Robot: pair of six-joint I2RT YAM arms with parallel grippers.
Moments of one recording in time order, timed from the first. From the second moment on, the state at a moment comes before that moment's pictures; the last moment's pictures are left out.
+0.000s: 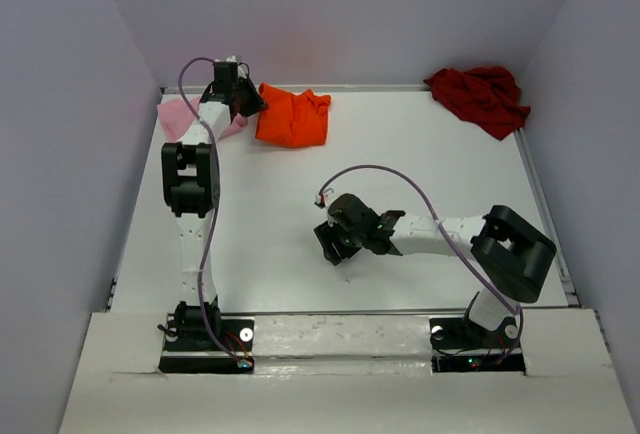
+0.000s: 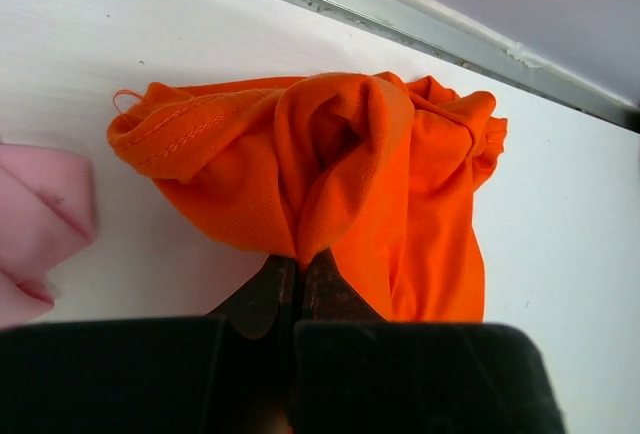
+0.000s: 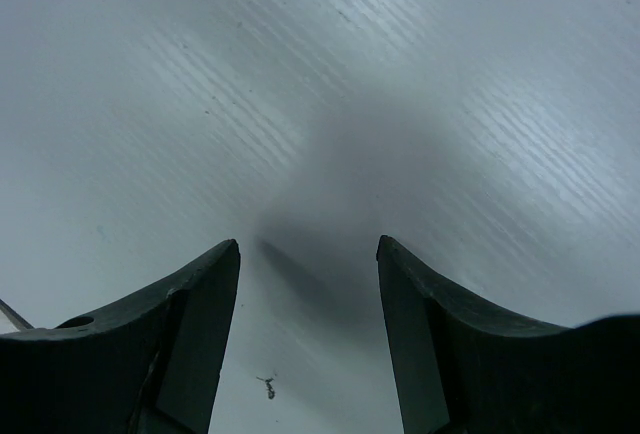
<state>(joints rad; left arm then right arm) -0.08 2.37 2.04 -0.28 0.27 -0.56 0.96 1.65 0.90 -0.15 0.03 0.29</state>
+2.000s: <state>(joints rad) 0.12 2.33 2.23 -0.30 0.21 -0.60 1.02 1.74 0.89 0.09 -0.05 0.30</state>
